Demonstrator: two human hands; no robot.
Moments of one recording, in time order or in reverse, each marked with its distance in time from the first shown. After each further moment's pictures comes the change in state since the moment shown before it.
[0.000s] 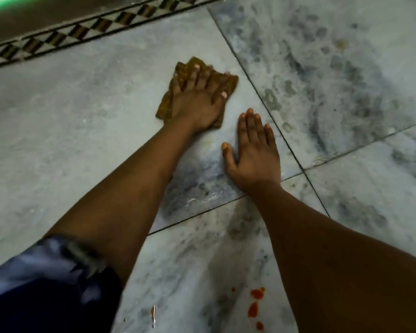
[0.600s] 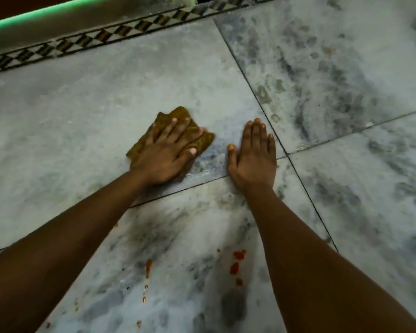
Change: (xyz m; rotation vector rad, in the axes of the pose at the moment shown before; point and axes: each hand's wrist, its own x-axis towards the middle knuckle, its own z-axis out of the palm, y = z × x) left_hand -0.150 -0.028 0.017 0.048 -0.047 0.058; right_hand -0.044 0.005 -0.010 0.011 -0.019 0.105
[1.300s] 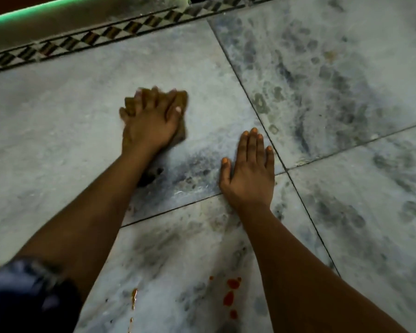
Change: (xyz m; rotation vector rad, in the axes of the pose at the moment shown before) left_hand 0.085 -0.020 -0.016 -0.113 0.178 -0.386; right_hand 0.002 -0.001 0.003 -0.012 0.029 0.007
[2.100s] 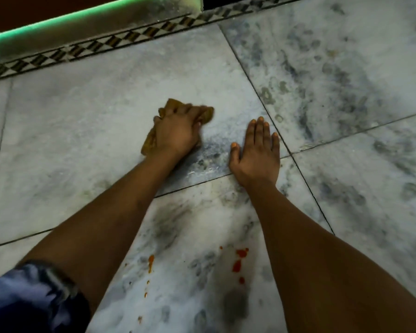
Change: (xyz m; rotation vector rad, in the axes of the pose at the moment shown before) left_hand -0.048 0.014 0.003 0.036 0.108 0.180; right_hand 0.000 0.001 -0.005 -0.011 -0.070 0.000
